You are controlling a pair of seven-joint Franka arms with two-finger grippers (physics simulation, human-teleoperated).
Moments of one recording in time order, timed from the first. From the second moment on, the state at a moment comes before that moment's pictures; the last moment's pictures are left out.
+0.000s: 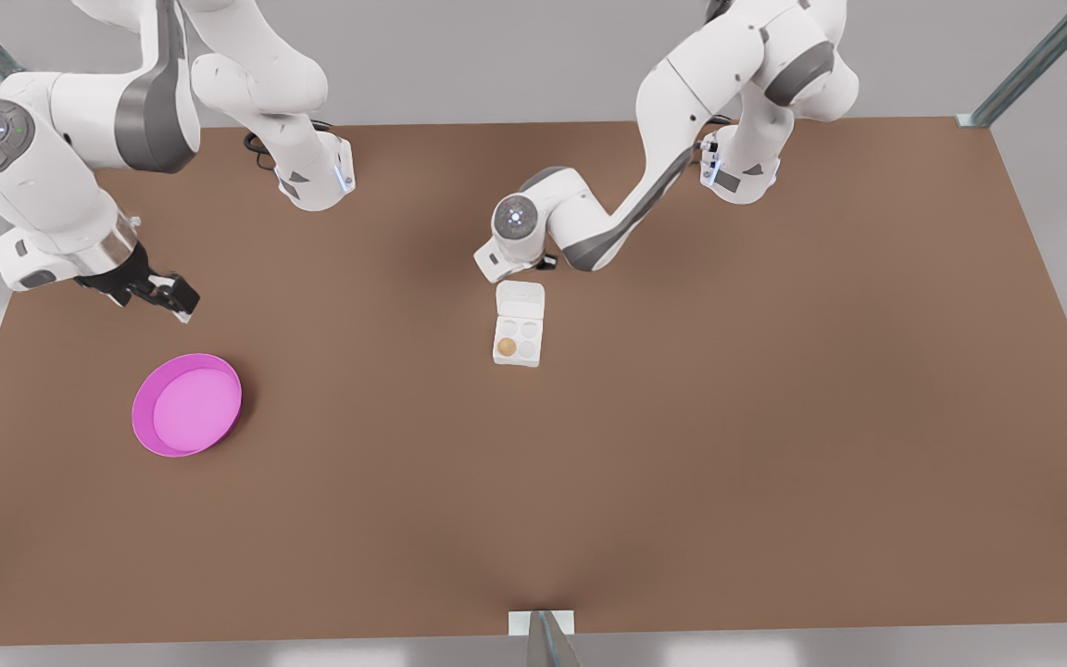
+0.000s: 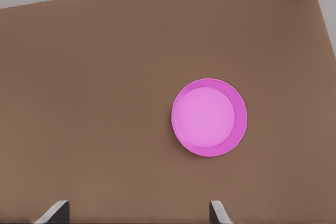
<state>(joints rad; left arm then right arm) -0.64 0.54 -0.39 -1.75 -0.02 2.08 -0.77 -0.06 -0.03 0.13 -1.64 -0.12 1.65 0.31</state>
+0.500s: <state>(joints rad) -0.61 0.57 -0.39 -1.77 0.02 2.20 -0.91 -0.08 0.02 0.13 -1.64 -0.11 1.69 0.21</state>
